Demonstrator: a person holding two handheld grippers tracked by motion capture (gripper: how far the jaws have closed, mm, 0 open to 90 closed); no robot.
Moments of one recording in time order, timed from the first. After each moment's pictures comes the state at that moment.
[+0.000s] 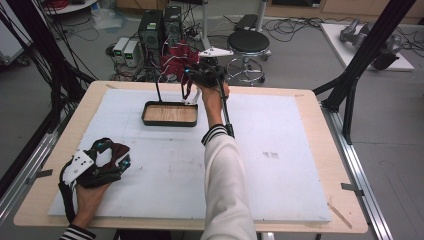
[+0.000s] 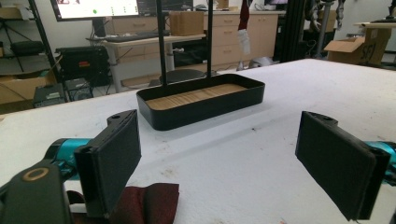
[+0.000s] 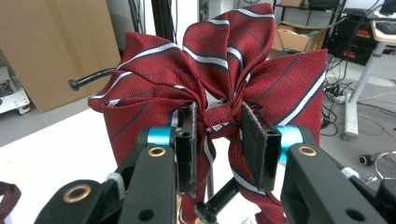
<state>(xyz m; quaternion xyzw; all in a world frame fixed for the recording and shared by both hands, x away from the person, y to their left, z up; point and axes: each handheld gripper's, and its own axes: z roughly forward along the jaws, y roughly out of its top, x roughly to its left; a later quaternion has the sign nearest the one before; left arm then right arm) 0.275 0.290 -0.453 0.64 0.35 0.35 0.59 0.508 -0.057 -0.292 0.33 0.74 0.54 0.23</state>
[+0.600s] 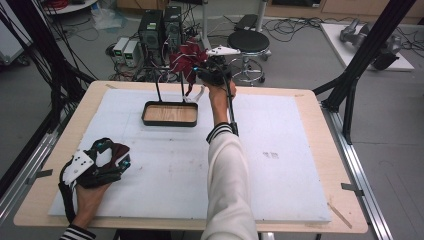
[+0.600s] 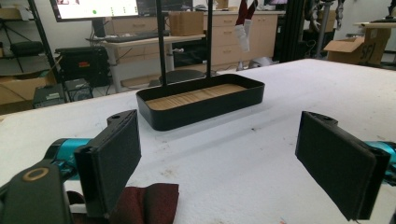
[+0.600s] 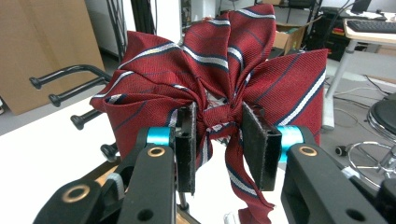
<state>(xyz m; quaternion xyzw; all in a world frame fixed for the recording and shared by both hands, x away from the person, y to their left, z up) 0.275 0.290 -0.453 0.64 0.35 0.35 0.59 0.514 -0.076 -0.292 0.35 0.73 0.53 0.25</state>
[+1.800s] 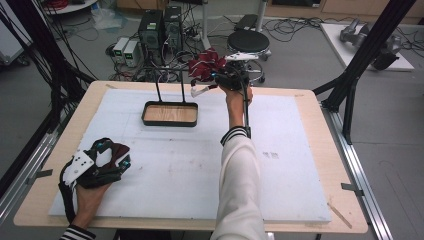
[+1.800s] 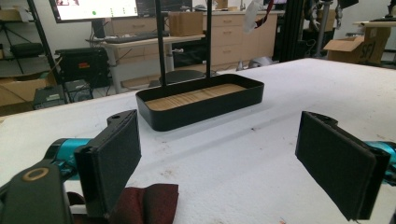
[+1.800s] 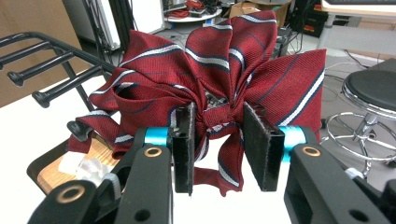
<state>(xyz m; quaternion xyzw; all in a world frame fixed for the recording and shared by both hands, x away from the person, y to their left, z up) 0.275 0.290 -0.453 0.64 0.34 0.35 0.59 0.515 -0.125 -0.307 0.39 0.73 0.50 0.25</state>
